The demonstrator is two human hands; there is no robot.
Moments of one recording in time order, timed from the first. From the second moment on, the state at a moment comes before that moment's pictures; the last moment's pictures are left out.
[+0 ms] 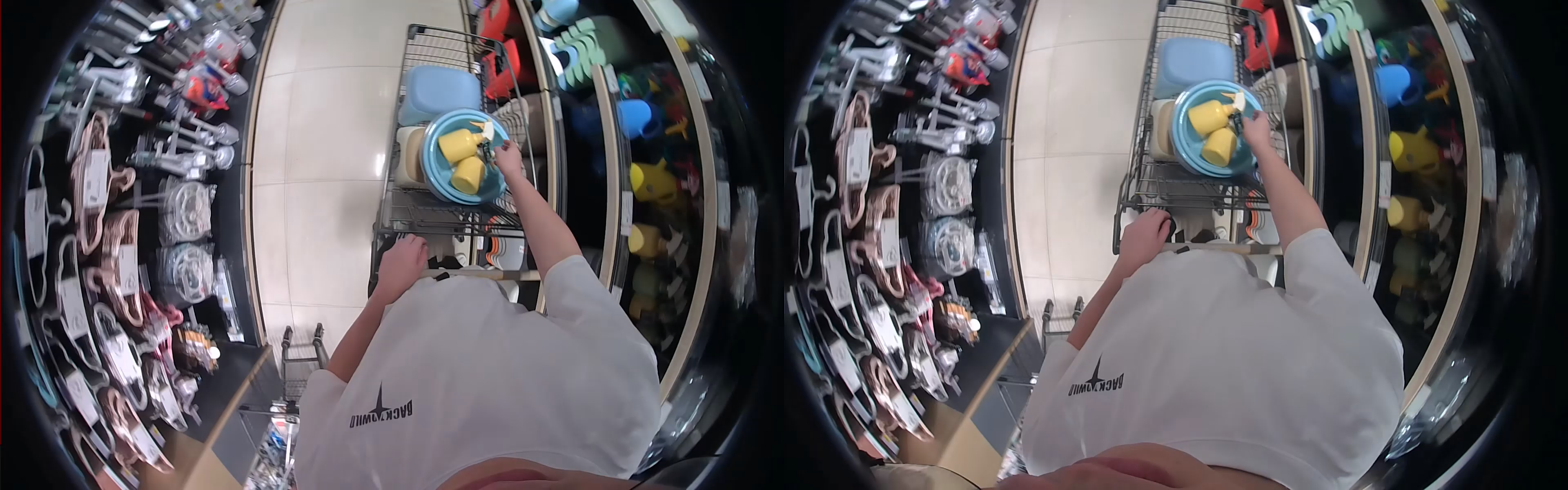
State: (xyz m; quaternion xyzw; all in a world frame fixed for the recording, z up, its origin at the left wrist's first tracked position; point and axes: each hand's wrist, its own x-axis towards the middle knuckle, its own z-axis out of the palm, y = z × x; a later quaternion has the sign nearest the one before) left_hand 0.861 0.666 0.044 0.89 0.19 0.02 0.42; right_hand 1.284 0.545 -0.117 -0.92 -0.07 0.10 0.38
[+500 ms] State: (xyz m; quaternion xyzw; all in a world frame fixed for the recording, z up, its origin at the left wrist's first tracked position) left_hand 0.909 0.702 0.024 0.86 0.05 -0.13 0.49; right_hand 1.085 0.369 0.064 -0.94 -0.15 -0.06 0.31
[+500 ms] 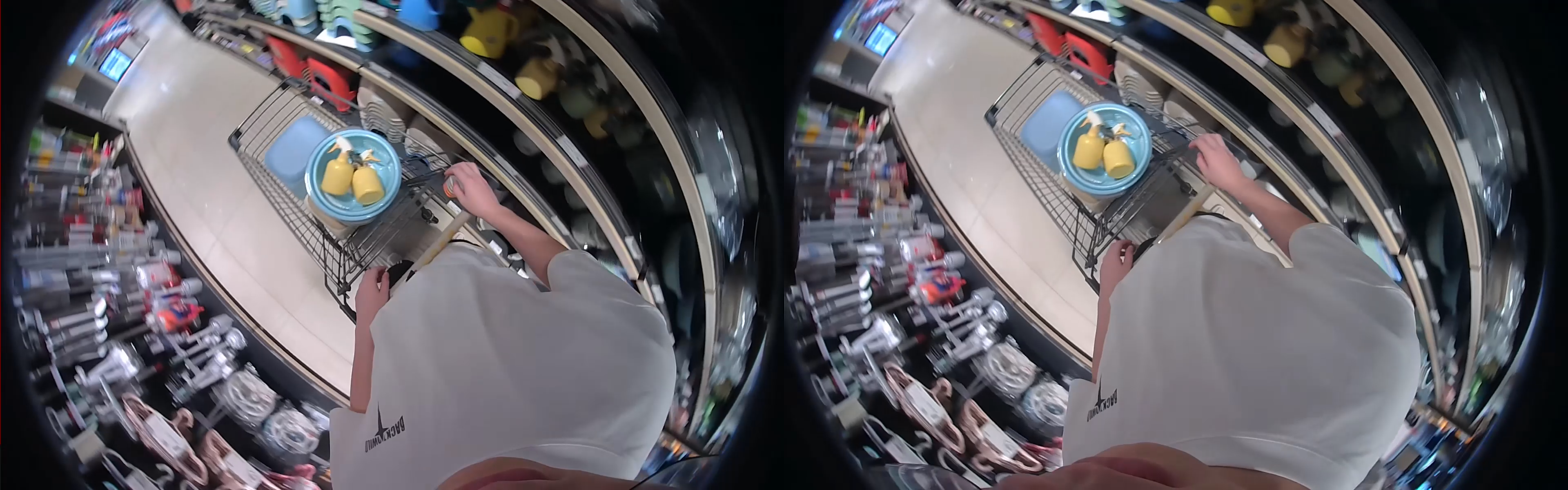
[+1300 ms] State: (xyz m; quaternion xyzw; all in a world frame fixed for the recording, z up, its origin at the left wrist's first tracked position) left_hand 0.979 0.644 0.056 0.94 -0.06 -0.17 0.28; right_hand 1.086 0.373 0.017 -0.95 -0.12 -0.15 0.25
